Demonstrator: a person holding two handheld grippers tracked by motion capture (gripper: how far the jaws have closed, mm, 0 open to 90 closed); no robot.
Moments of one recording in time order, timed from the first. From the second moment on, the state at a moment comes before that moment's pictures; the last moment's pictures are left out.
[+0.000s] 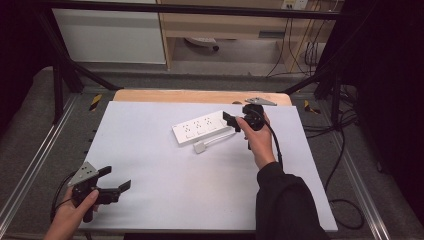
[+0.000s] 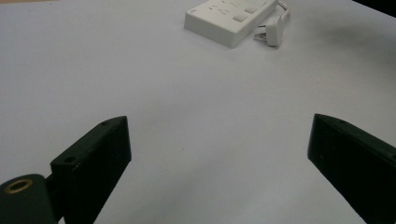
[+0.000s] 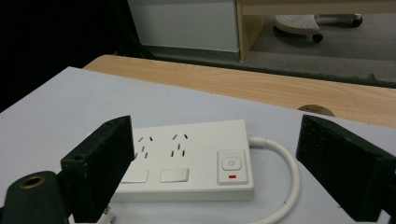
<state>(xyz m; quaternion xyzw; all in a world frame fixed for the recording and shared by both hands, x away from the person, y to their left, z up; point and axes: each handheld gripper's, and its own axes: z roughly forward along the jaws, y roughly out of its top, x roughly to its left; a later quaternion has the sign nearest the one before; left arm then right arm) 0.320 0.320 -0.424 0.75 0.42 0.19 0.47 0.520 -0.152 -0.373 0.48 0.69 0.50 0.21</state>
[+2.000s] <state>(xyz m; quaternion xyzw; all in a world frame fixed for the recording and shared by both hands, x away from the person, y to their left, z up) 0.320 0.318 -0.426 0.76 0.42 0.18 0.47 0.544 -0.120 -0.416 0.49 0.74 0.42 0.19</state>
